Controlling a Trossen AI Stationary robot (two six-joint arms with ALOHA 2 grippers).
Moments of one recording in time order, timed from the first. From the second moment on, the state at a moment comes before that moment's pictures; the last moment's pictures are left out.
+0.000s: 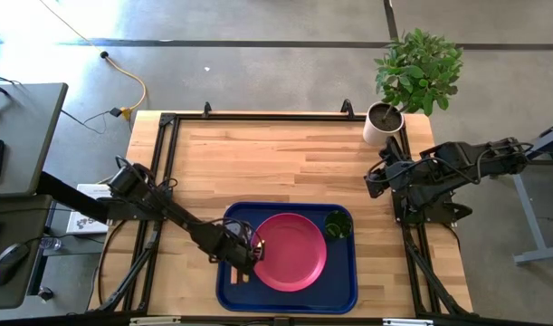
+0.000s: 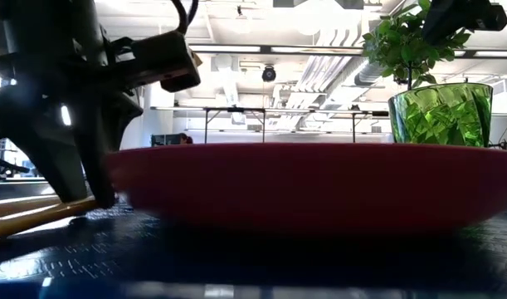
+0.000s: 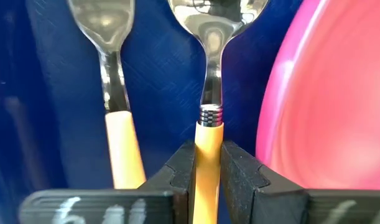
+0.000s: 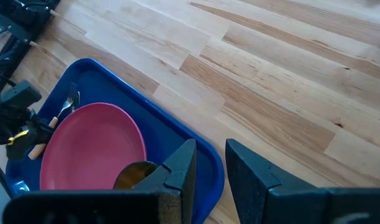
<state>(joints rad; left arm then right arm) -0.54 1.85 1.10 -0.51 -0.13 -2.10 0.27 0.90 1.13 -1.25 0.41 1.20</state>
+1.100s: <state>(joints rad) -0.54 1.86 1.10 -0.53 -0.10 -2.14 0.27 0.90 1.13 -1.25 0.41 1.19</state>
